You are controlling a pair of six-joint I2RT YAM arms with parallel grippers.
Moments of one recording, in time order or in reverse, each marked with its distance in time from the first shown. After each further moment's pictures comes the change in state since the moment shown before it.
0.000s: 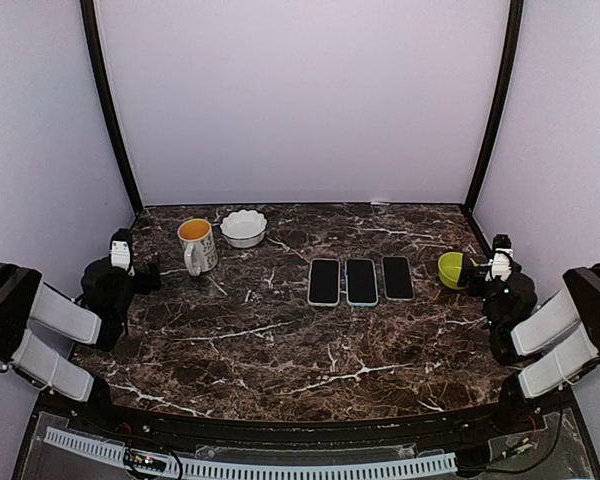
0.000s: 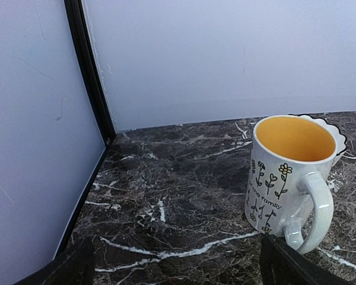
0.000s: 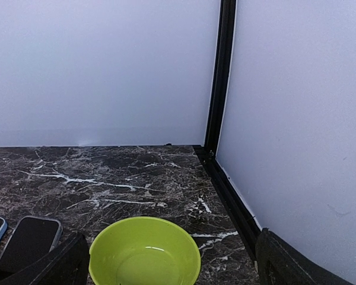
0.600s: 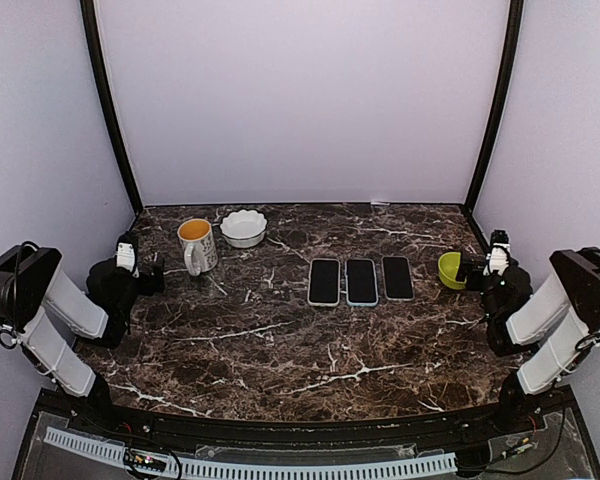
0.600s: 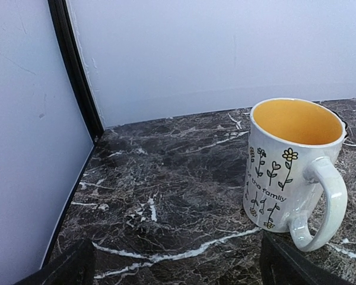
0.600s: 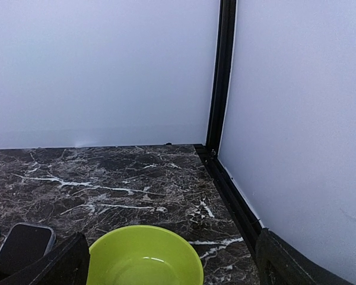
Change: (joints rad) left arm 0.034 0.206 0.027 0.152 0.087 0.024; right arm -0.040 0.153 0.069 0.078 -0.040 0.019
